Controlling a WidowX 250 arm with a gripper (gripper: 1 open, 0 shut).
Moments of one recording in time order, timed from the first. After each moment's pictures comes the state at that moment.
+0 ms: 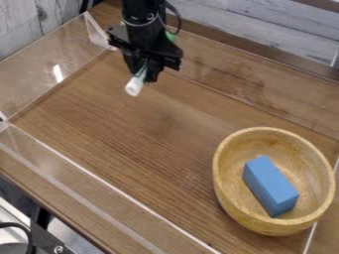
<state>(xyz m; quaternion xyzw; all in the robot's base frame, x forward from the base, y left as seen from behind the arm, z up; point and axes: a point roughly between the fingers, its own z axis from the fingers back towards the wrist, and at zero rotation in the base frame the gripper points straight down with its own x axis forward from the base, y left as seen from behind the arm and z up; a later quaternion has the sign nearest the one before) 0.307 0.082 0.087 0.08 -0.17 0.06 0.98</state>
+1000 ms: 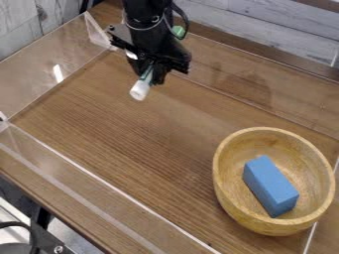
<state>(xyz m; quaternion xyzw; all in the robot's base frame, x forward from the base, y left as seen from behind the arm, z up) 0.289 0.049 0.106 0.08 -0.21 0.04 0.97</state>
